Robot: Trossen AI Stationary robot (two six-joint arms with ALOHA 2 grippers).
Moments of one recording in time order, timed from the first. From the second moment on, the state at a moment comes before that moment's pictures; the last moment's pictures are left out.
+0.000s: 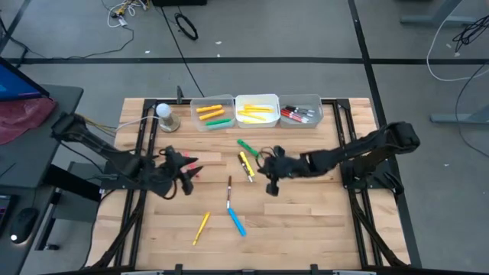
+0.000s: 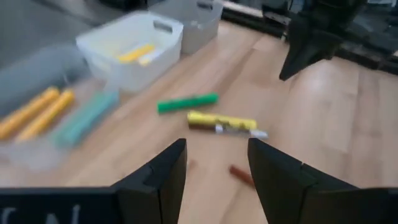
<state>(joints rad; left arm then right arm) -0.54 0.94 0.61 -0.39 -0.91 -0.74 0.16 1.52 0.80 0.03 0.28 0.24</state>
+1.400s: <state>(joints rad) -0.38 1.74 0.83 0.19 0.20 0.39 0.29 1.52 0.49 0.55 0.49 0.41</state>
